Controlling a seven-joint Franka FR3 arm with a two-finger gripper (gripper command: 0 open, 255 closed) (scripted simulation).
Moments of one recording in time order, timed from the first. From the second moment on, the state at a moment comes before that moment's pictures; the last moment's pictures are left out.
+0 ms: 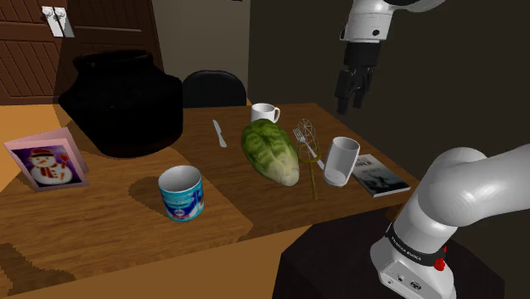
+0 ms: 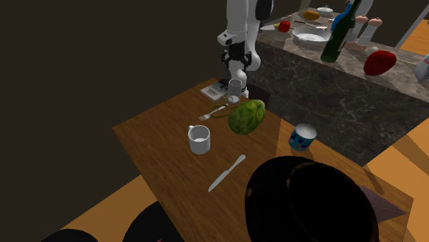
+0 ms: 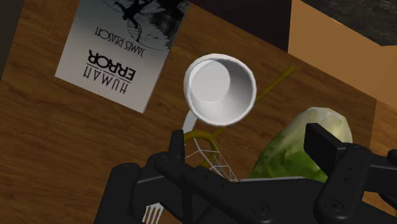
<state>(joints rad) 0.00 -0.81 0.06 -2.39 0.09 1.47 -0.01</state>
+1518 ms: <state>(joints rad) -0.03 -0.02 0.10 -1.94 0.01 1.84 0.03</state>
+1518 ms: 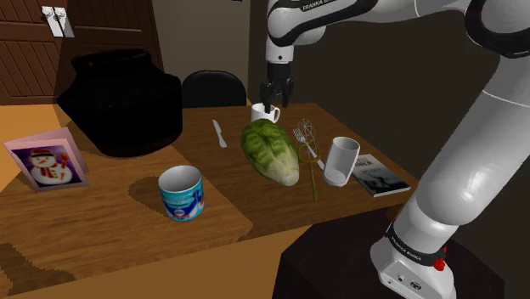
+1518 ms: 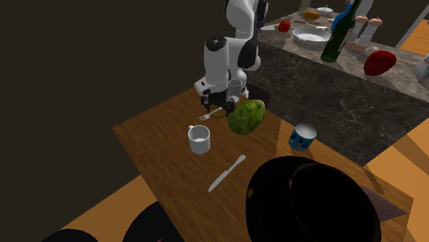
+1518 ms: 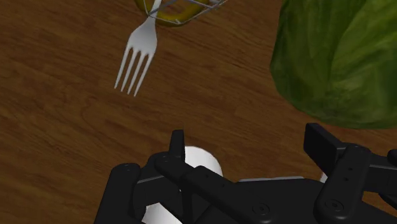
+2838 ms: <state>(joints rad) -0.02 0.36 0.09 -1.63 -0.05 1.92 0.05</state>
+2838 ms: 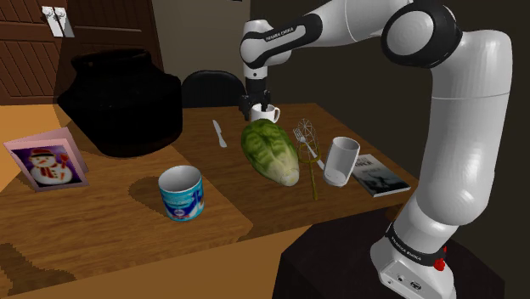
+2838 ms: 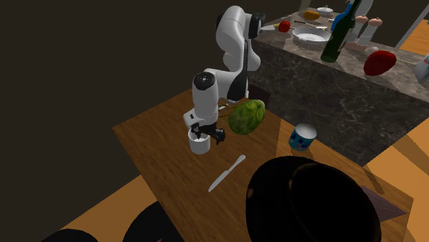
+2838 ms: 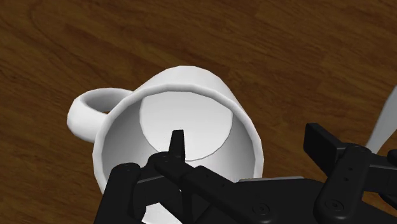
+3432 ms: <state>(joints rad) -0.02 0.36 0.09 -1.63 -0.05 1.92 0.05</state>
